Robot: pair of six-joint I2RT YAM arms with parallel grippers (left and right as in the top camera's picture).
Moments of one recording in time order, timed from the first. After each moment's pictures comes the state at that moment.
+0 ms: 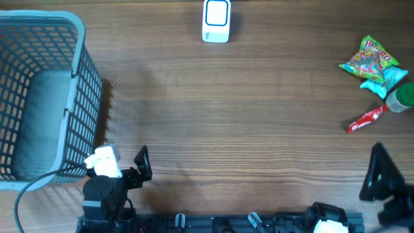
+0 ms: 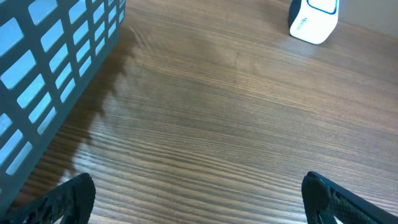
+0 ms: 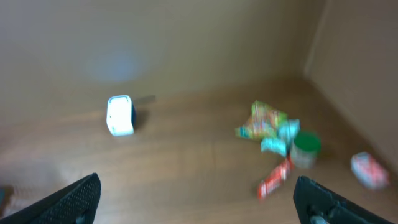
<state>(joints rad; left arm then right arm) -0.08 0.01 0.32 -0.83 -0.05 -0.32 -0.25 0.75 1.91 -1.48 -0.13 0.03</state>
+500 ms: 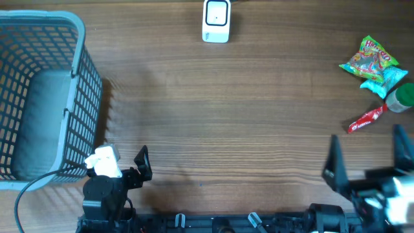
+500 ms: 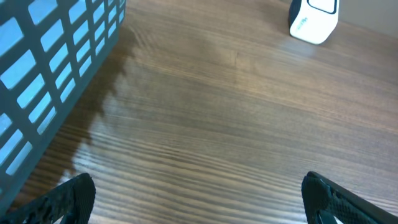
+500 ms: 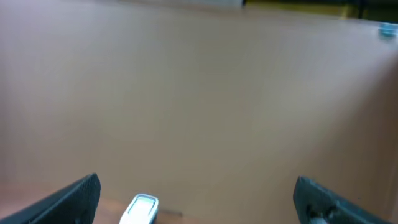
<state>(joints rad) -0.08 0.01 0.32 -0.83 -0.05 -0.32 -0.10 0.11 0.70 -0.21 -0.28 -0.05</state>
